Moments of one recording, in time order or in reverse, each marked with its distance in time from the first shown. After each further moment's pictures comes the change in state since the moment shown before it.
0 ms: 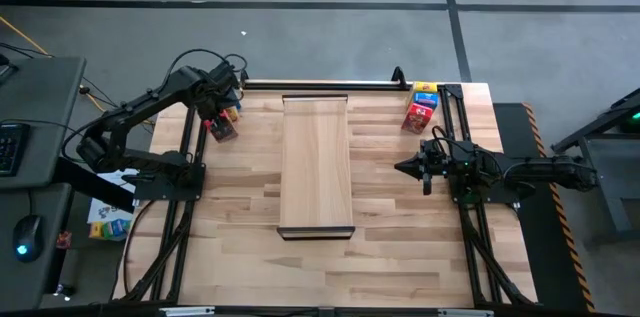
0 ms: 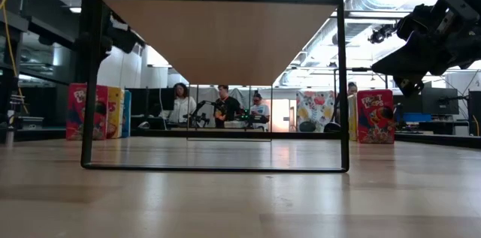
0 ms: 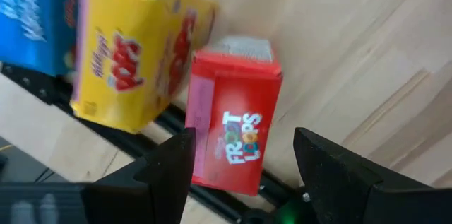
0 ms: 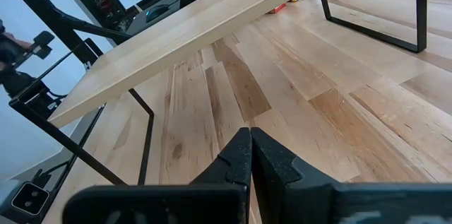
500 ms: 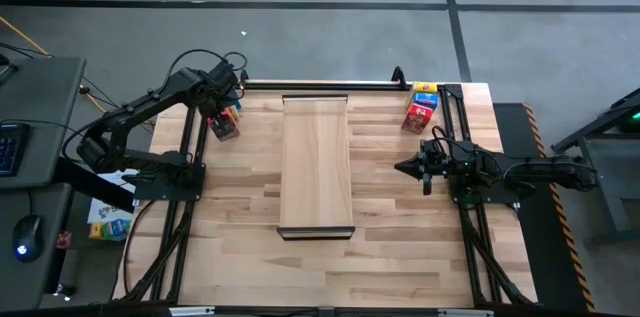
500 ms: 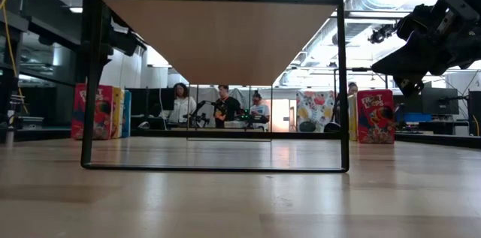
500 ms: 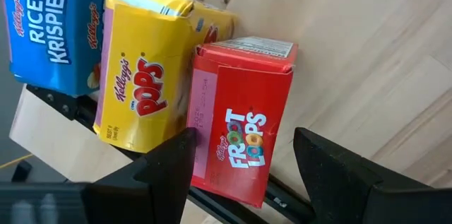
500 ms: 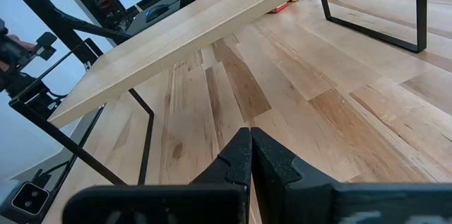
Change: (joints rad) left arm 0.010 -0.001 -0.026 0.084 -0.020 0.043; right arm 0.000 0.000 0.000 0.000 0.000 0.000
